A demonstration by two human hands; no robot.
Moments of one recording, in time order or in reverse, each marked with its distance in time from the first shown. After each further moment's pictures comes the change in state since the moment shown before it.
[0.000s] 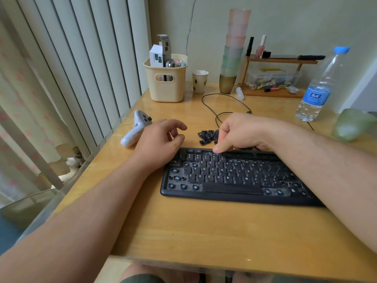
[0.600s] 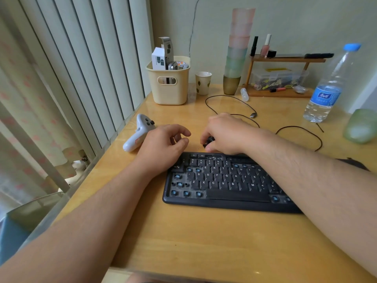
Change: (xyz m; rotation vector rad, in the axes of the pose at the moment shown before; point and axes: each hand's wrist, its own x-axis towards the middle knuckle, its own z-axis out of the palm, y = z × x) left_hand 0.006 -0.005 0.004 -0.046 -0.036 -0.045; right_hand 0.053 -0.009 0.022 -0.550 0.149 -0.349
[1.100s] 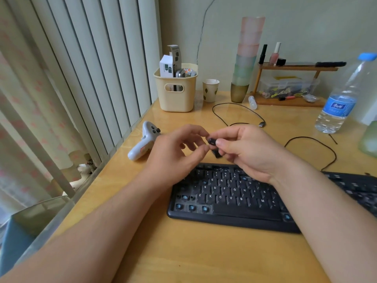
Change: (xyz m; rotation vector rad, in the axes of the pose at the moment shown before) left_hand -0.012 0.024 -0.002 -0.246 0.094 0.213; right_hand -0.046 -0.009 0.008 1.465 0.176 0.157
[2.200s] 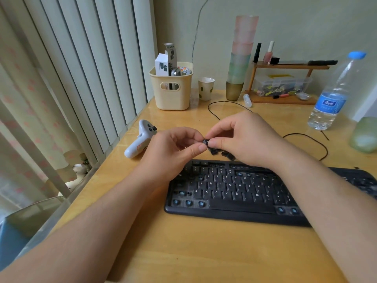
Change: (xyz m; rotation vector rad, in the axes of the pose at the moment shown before) left_hand -0.001 0.001 -0.006 -0.233 -0.111 -0.151; right_hand -0.009 -0.026 -0.005 -0.853 0.073 -0.306
